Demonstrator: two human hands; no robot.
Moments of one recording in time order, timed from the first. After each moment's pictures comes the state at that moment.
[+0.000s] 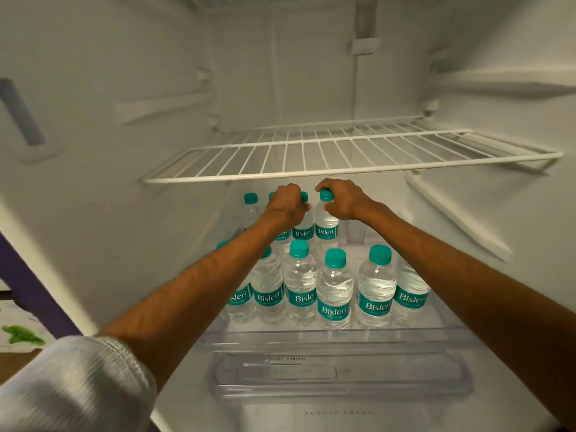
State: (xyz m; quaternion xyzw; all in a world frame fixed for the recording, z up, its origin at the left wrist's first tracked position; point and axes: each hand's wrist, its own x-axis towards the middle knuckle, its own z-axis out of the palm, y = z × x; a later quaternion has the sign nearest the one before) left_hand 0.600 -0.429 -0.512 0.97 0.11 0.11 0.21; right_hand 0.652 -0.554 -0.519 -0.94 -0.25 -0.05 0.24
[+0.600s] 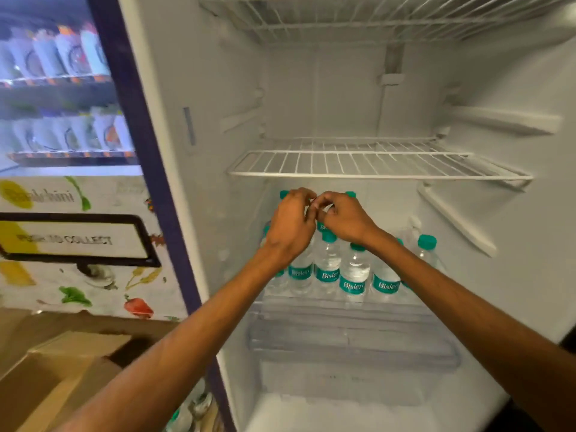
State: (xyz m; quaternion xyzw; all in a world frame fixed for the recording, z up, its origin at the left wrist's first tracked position) left_hand 0.457 -0.412 -0.496 0.90 -0.02 0.30 0.31; right_hand 0.520 -0.534 -0.492 -0.85 -0.31 -0.06 0.43
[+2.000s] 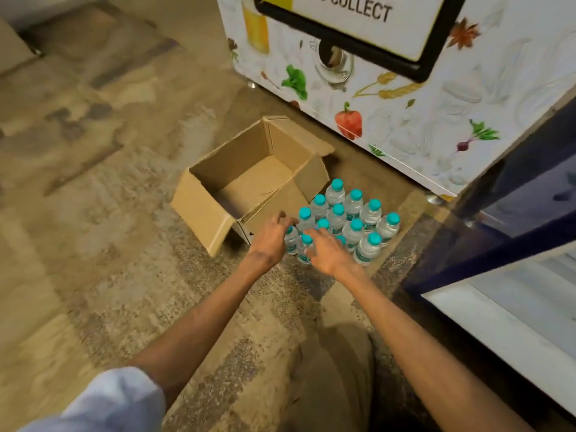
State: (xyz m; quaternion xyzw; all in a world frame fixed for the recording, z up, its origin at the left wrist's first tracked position) left_hand 0.062 -0.094 -0.842 0.90 0.38 0.00 0.21; right_hand 0.184 -0.195 -0.841 -0.80 -0.50 0.31 0.10
